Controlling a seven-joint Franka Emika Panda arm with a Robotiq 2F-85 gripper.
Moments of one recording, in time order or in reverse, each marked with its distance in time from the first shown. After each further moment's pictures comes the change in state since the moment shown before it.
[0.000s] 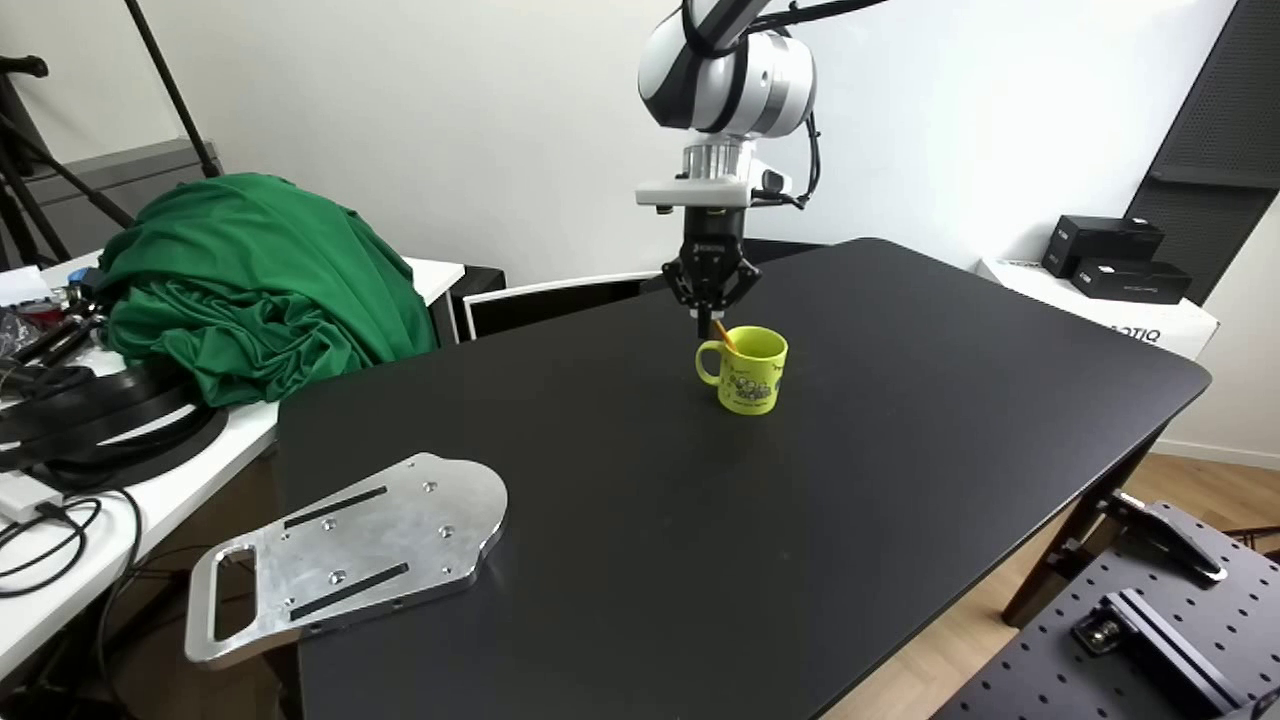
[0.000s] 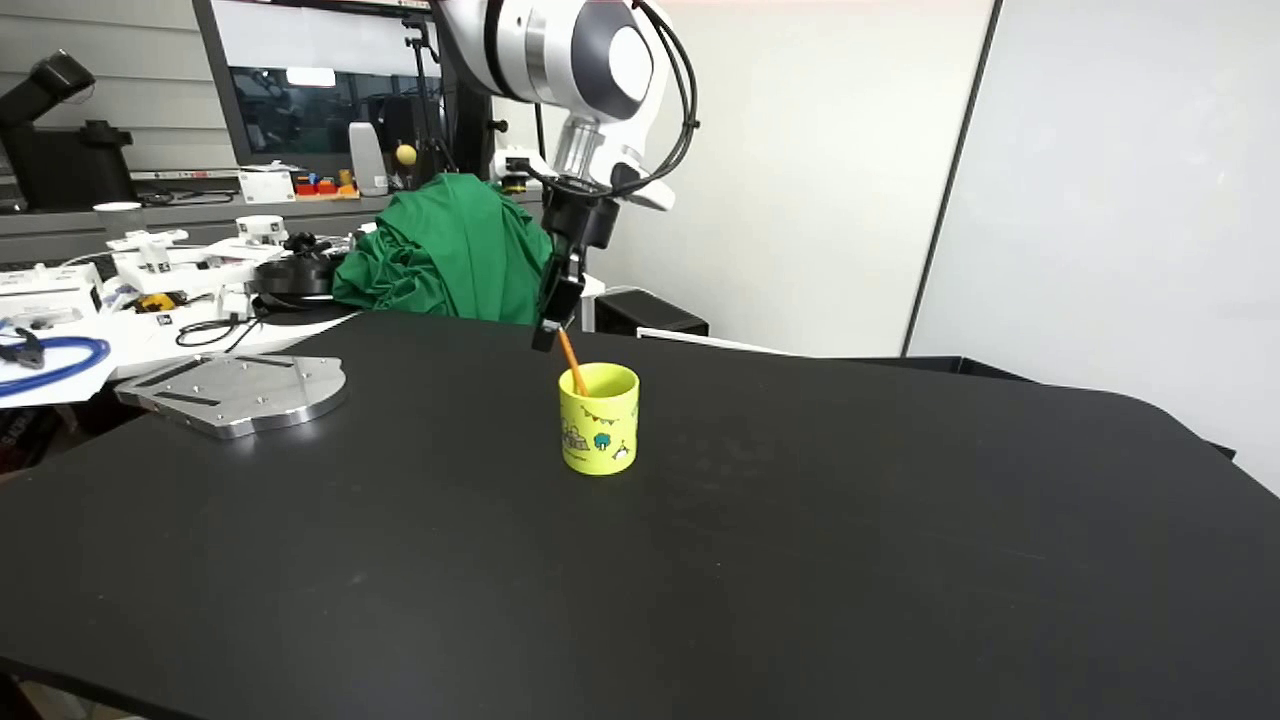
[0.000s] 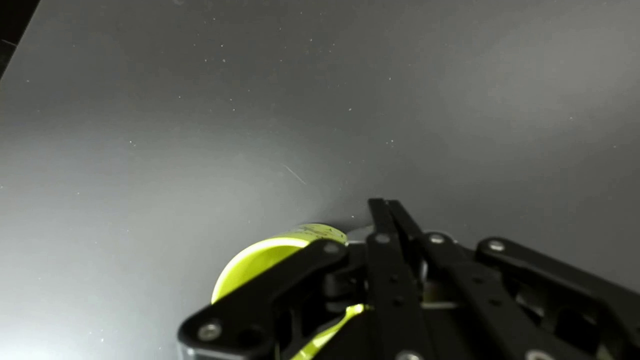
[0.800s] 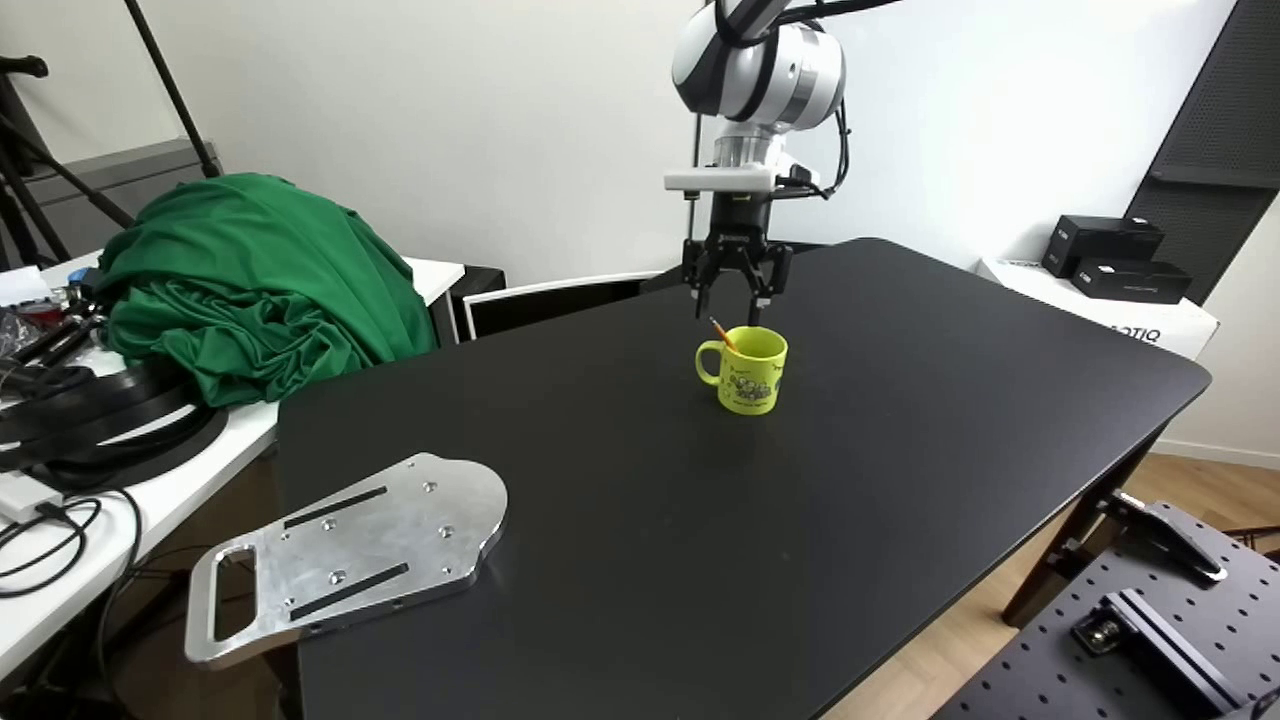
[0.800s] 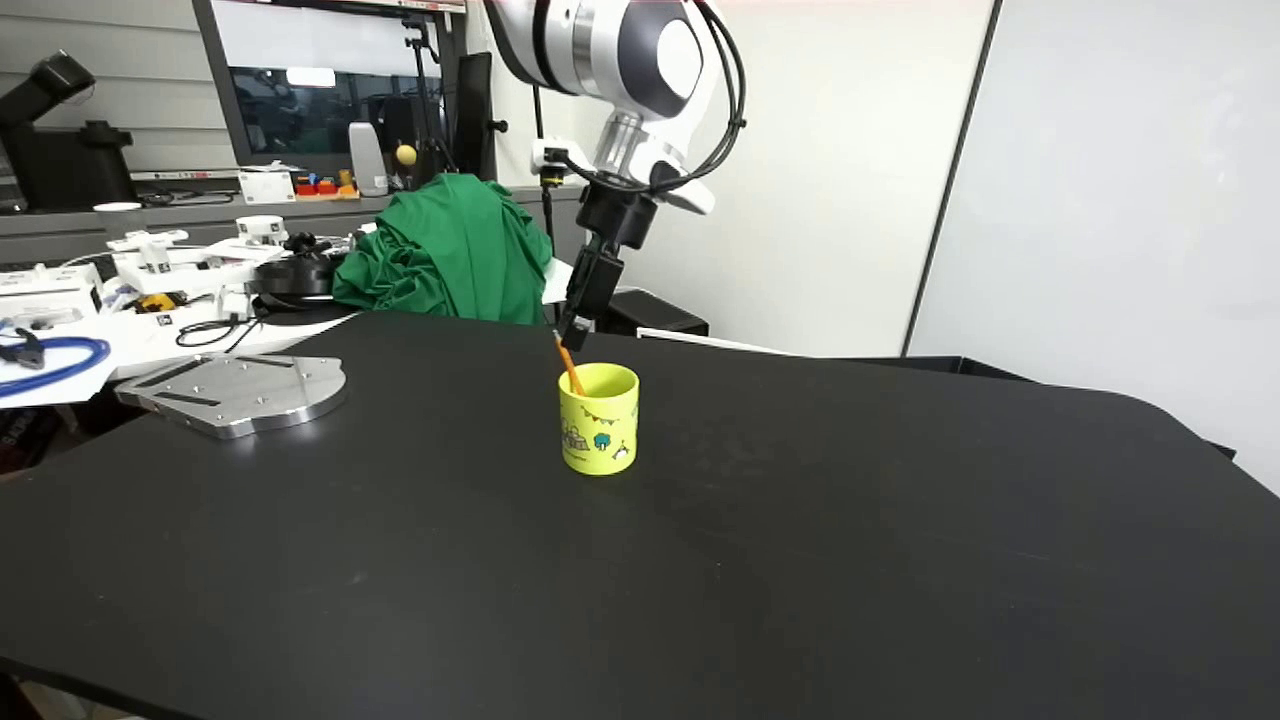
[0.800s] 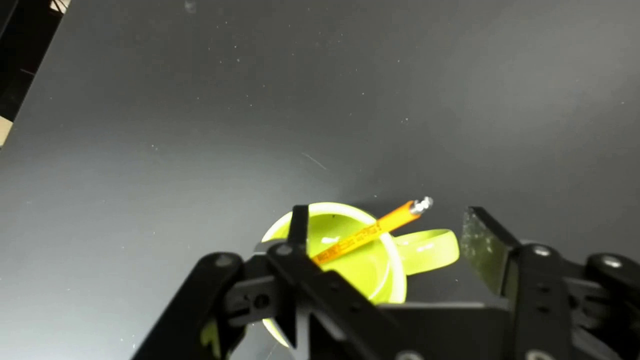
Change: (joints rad) arm -0.066 0.013 -0.011 0.034 0.050 -0.067 -0.002
